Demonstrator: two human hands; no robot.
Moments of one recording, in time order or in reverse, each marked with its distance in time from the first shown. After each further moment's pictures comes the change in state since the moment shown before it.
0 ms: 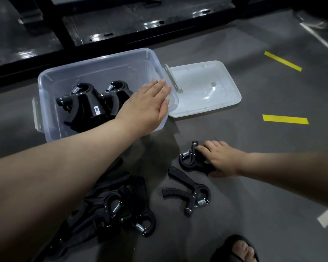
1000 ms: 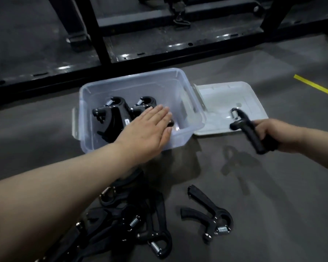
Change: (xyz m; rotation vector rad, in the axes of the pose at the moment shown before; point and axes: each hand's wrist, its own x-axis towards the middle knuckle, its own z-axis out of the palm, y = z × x) left_hand -0.056 -0.034 -0.029 0.150 -0.083 -0.019; right_hand 0.008 0.092 -0.106 1.622 0.079 0.514
